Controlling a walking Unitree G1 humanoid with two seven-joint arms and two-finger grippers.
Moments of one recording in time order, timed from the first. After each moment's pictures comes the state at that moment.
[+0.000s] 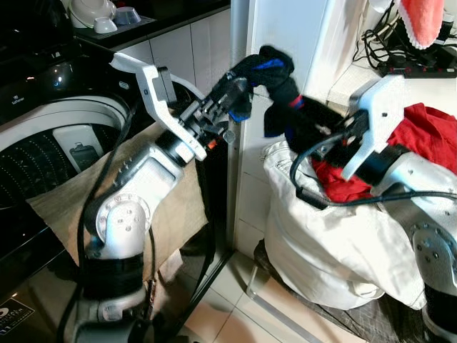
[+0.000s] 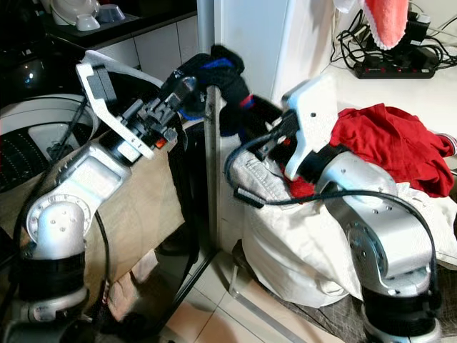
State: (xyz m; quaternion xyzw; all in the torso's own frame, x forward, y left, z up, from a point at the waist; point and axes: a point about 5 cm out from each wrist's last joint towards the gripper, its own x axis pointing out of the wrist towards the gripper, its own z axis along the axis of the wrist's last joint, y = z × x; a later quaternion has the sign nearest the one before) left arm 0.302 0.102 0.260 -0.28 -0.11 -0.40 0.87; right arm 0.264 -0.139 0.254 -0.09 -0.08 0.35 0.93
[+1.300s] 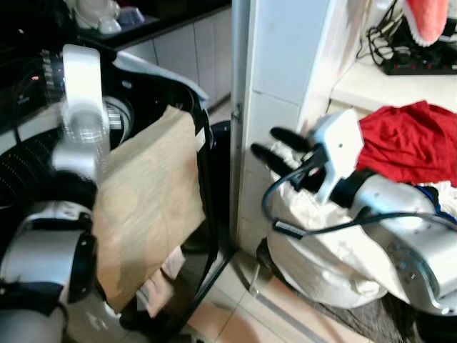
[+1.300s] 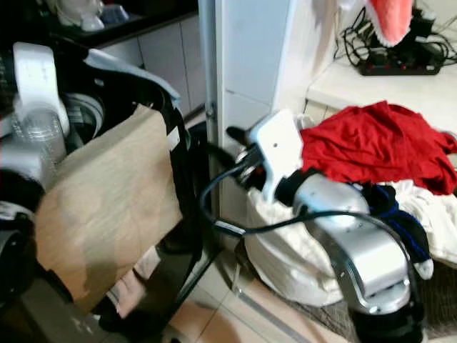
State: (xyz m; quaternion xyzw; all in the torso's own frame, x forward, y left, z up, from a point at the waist) left arm 0.393 0.260 0.194 0.12 0.09 0.22 0.96; right arm 0.255 -0.110 0.227 -0.08 -0.03 0.38 0.92
